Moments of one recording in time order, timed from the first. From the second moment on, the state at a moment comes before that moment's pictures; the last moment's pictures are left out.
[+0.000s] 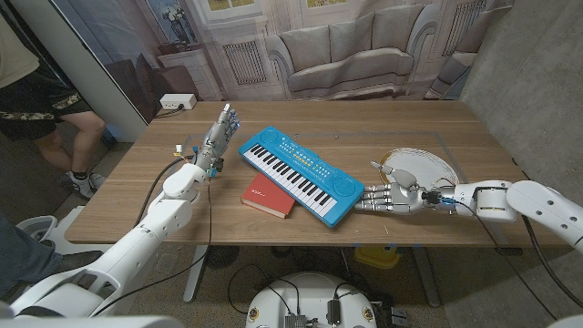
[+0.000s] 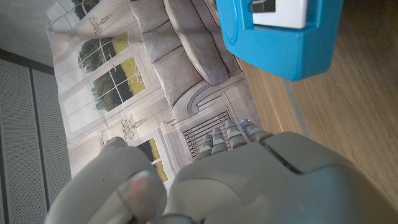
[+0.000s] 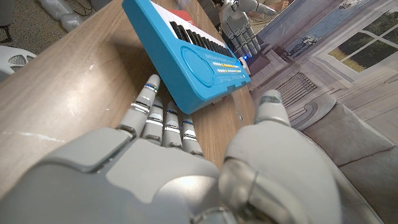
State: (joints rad) left arm 0.82 0.55 0.35 -1.24 -0.64 -0.38 -0.12; left_hand 0.43 0.00 -0.02 0.10 0.28 -0.07 0.02 0.19 0.18 -0.03 -0.04 0.20 0.18 -0.07 -0.02 0.18 0.18 -0.12 -0.04 0.20 0.18; right arm -1.11 -1.01 -0.19 -1.77 1.51 -0.72 0.32; right_hand 0.66 -0.05 0.14 -0.12 0.20 0.23 0.14 0.19 0.20 0.31 0.22 0.21 0.19 0.32 0.20 0.19 0.18 0.54 0.10 0.22 0.18
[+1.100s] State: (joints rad) left arm 0.82 0.54 0.35 -1.22 -0.64 -0.39 -0.12; left_hand 0.43 0.01 -0.03 0.10 0.28 -0.07 0.02 0.19 0.18 -0.03 -0.04 0.20 0.18 -0.07 -0.02 0.18 0.18 -0.12 -0.04 0.20 0.18; right arm -1.05 -0.98 -0.24 -1.73 1.51 -0.75 0.34; right_hand 0.65 -0.05 0.14 -0.11 0.20 0.22 0.14 0.19 0.20 0.30 0.22 0.21 0.19 0.32 0.20 0.19 0.18 0.54 0.10 0.21 0.18
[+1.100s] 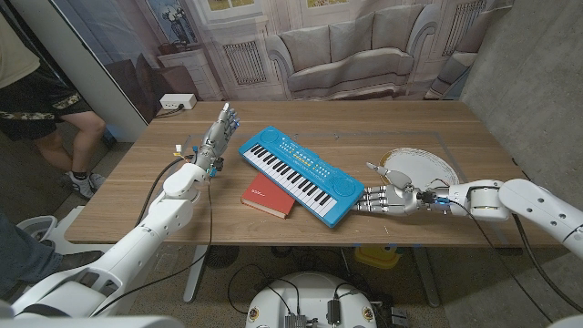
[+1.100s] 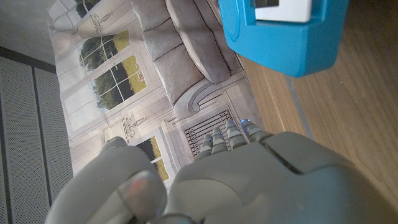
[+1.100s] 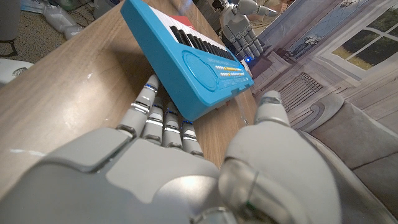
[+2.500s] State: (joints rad) left arm 0.81 0.54 0.35 -1.20 -0.65 -0.38 -0.13; left_hand 0.43 0.02 -0.03 0.10 0.28 -0.07 0.02 0.19 0.18 -0.03 -0.04 0.20 0.18 -0.07 -0.02 0.18 0.18 -0.12 -0.04 0.20 0.18; right arm -0.95 -0.94 -0.33 -1.64 1.44 -0.80 0.44; right_hand 0.69 -0.04 0.13 -0.13 0.20 0.18 0.14 0.19 0.20 0.24 0.22 0.20 0.19 0.25 0.21 0.18 0.18 0.48 0.13 0.19 0.18
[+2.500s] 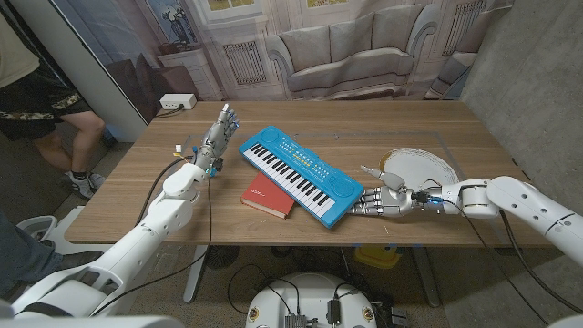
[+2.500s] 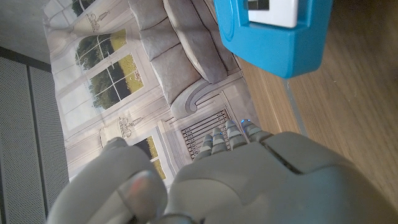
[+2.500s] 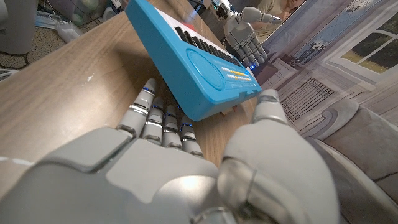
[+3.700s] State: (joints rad) left arm 0.80 0.53 0.35 -1.17 -0.65 -0.39 -0.14; left_hand 0.43 0.02 -0.04 0.10 0.28 -0.07 0.02 0.19 0.18 -0.03 -0.04 0.20 0.18 -0.07 -0.02 0.18 0.18 -0.12 -0.03 0.20 0.18; right arm -0.84 -0.94 -0.41 -1.61 1.32 -0.85 0.51; right_hand 0.77 -0.05 0.14 -0.14 0.22 0.11 0.13 0.18 0.20 0.17 0.22 0.19 0.20 0.19 0.19 0.18 0.18 0.41 0.14 0.18 0.18
